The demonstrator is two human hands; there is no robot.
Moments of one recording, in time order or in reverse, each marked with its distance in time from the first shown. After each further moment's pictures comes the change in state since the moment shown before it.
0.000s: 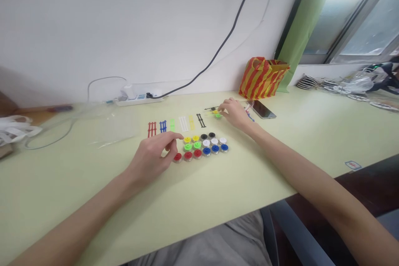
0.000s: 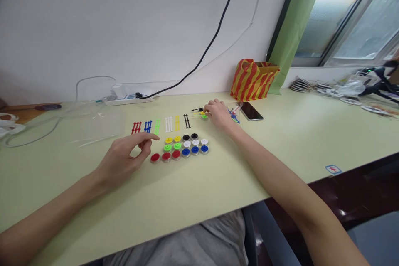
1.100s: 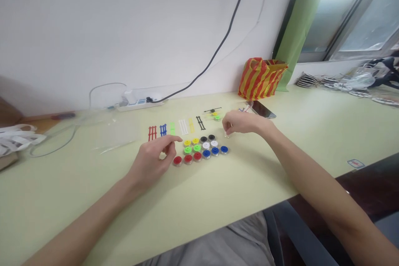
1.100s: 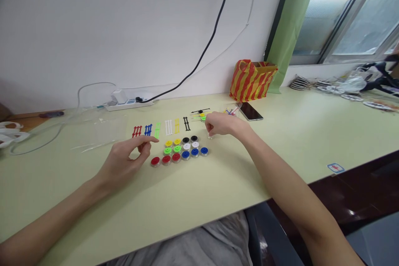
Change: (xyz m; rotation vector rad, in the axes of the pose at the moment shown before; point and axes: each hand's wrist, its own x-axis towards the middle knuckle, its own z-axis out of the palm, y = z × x) left_hand 0.001 -0.003 0.000 -0.042 -0.004 -0.055; right_hand -0.019 -0.034 -0.062 0.084 -0.575 0.086
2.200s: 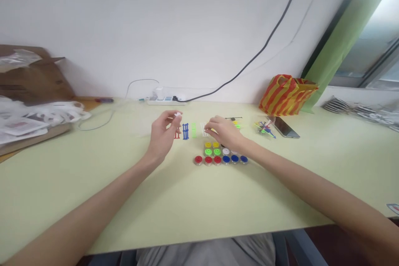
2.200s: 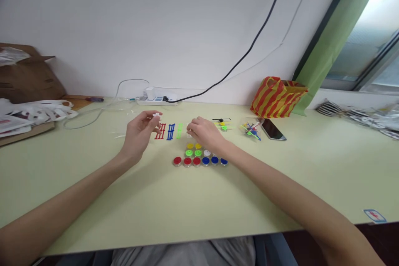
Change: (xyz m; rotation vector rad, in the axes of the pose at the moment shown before) left_hand 0.017 -0.034 -0.008 -0.584 0.499 -0.408; right_hand 0.067 -0.081 0.063 -0.062 0.506 -0.492
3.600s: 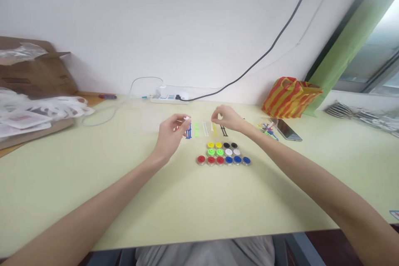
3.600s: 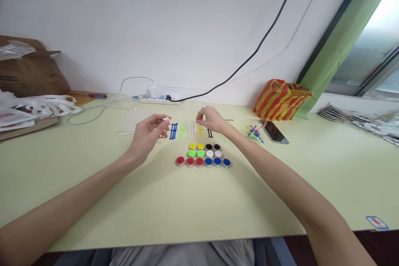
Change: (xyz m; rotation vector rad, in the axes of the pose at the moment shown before) left_hand -0.006 -0.001 0.005 -0.023 -0.053 -0.110; right_hand 0.045 0.053 -0.008 0.131 -0.096 0.087
